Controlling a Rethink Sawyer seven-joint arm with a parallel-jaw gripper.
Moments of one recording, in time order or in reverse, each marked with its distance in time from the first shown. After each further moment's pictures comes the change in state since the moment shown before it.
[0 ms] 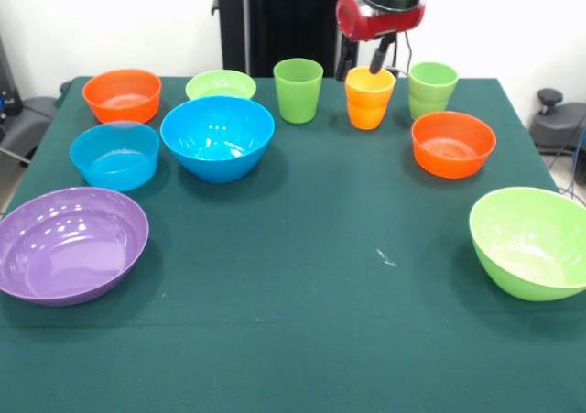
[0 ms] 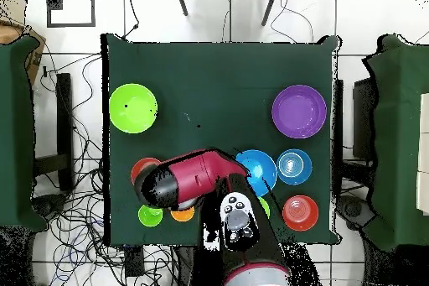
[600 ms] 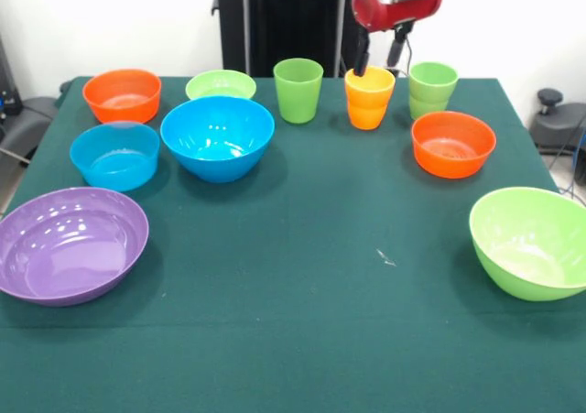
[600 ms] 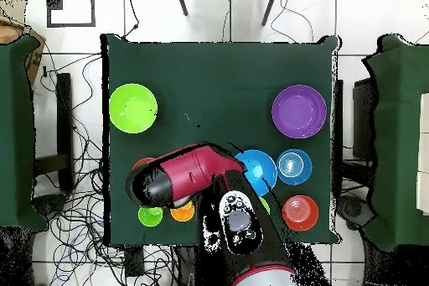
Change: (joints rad) arm -0.053 -0.053 0.120 0.023 -0.021 0.021 0.000
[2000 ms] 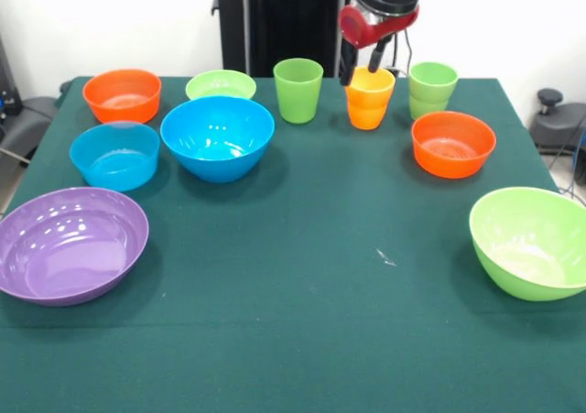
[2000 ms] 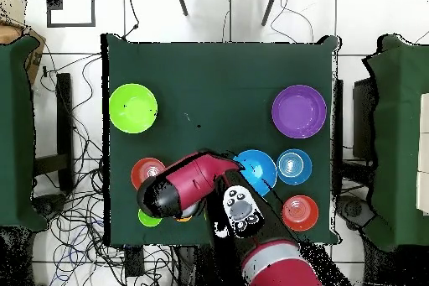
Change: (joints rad) arm -0.055 0.087 0.069 0.054 -0.166 -0.010 0.000
